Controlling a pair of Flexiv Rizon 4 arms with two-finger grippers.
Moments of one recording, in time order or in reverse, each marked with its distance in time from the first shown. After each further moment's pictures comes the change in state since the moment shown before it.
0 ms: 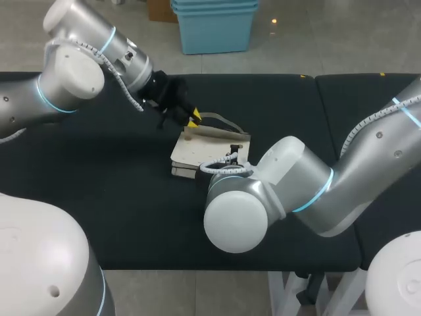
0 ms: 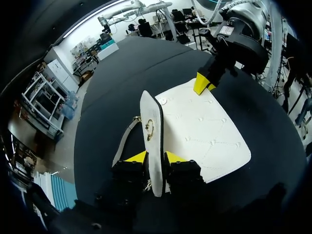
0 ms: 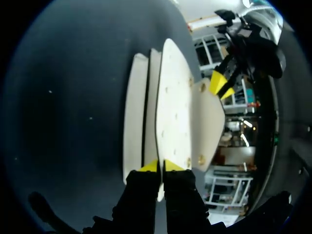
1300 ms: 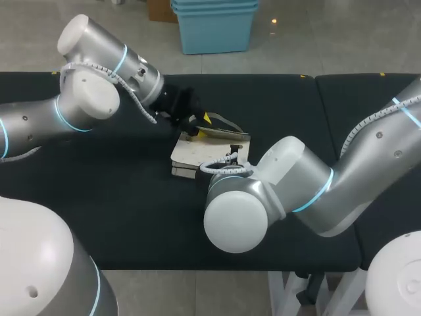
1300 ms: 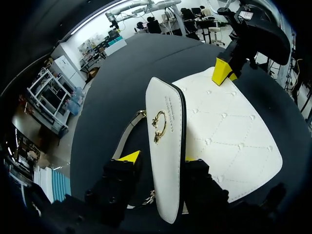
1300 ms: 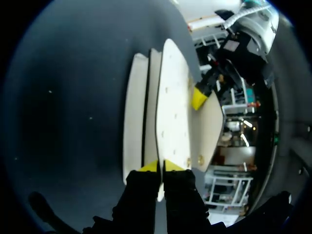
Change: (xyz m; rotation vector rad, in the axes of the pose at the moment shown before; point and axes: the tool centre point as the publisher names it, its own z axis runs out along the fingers) left arm -0.011 0.011 0.045 -0.008 -0.061 -0.030; right arm 0.000 0.000 0.000 0.000 0.000 0.000
